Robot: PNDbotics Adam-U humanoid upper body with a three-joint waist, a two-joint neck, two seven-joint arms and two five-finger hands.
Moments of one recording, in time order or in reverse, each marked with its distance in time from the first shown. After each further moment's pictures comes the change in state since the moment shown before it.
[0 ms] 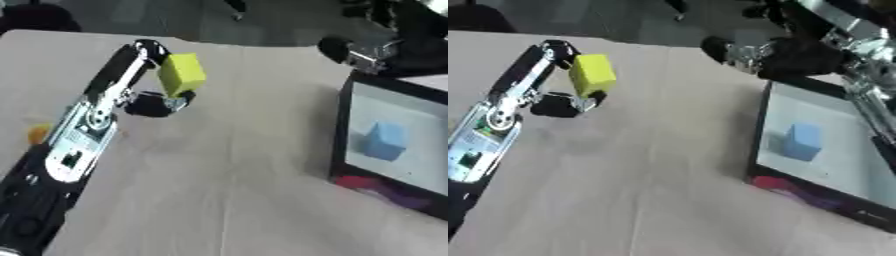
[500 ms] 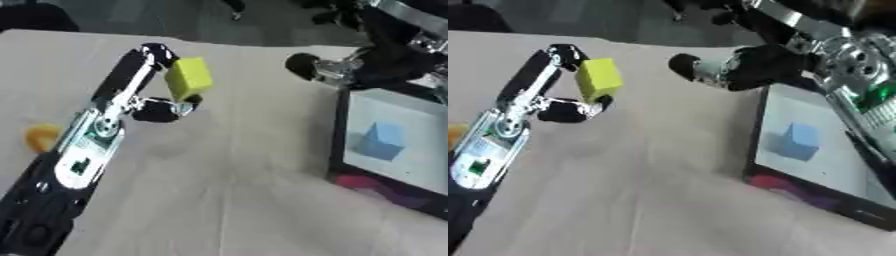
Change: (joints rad) left arm 0.016 -0.039 -0.009 -0.006 -0.046 -0.048 0.028; right arm -0.067 0.049 0.057 0.008 0.090 0.029 0.089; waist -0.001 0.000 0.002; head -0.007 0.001
